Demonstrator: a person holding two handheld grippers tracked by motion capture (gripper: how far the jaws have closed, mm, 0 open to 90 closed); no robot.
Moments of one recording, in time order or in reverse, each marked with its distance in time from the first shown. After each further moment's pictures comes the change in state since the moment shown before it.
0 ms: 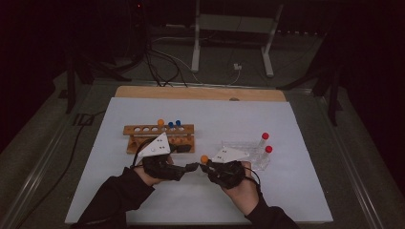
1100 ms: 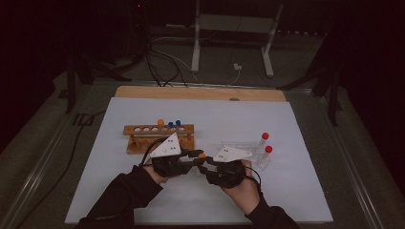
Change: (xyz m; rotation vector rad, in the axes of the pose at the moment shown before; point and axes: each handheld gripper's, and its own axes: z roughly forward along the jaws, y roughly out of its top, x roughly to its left) left arm 0.000 0.004 0.016 0.008 0.009 0.042; right arm -0.002 0.001 -0.002 -0.035 0.034 0.017
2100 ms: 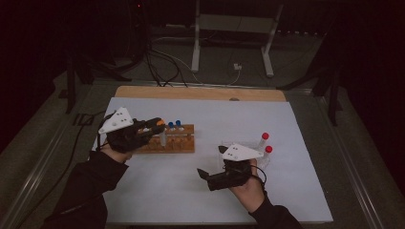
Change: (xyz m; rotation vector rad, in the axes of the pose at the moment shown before) left arm 0.058 0.019 -0.098 -0.086 0.293 -0.046; right arm -0.006 0.002 -0.015 -0.132 -0.002 0.021
